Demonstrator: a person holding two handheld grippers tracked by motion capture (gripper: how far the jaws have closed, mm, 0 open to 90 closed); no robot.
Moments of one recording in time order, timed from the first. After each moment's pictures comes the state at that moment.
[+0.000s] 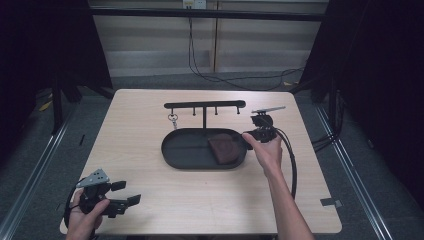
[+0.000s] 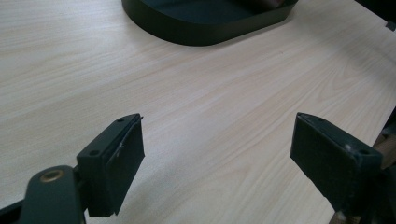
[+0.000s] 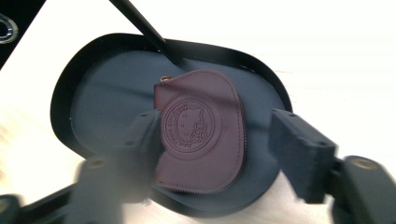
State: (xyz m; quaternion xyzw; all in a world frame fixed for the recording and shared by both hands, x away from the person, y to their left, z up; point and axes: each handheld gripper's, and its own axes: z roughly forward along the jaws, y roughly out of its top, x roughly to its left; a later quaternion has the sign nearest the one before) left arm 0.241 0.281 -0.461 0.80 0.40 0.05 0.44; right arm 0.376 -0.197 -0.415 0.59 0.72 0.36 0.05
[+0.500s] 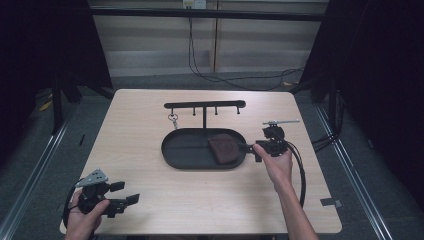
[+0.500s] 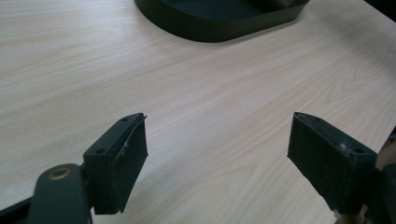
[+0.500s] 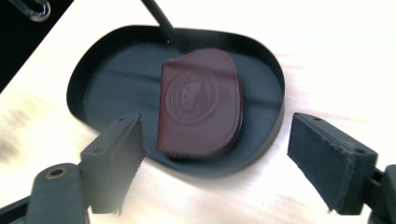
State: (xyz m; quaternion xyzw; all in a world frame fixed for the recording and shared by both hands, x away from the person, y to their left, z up) left arm 0.241 0.284 -0.462 0.80 0.41 0.05 0.44; right arm 0.334 -0.219 -0.422 0.57 0.72 0.39 0.06
